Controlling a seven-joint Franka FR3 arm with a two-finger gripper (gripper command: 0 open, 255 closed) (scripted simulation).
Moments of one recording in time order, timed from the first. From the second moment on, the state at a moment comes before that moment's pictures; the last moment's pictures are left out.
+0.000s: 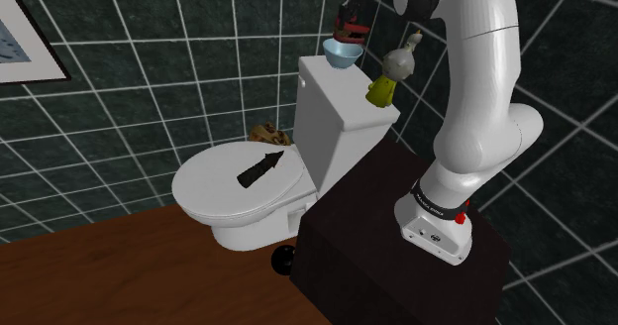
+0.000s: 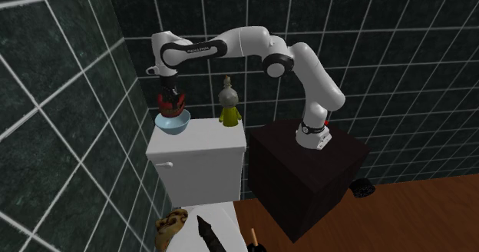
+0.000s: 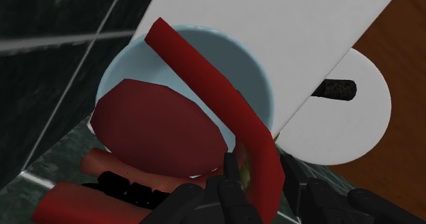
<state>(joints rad) -0.35 0.70 -0.41 -1.10 0.41 1.75 -0.85</state>
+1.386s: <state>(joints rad) -0.35 0.71 -0.40 -1.13 0.41 1.79 -0.86</state>
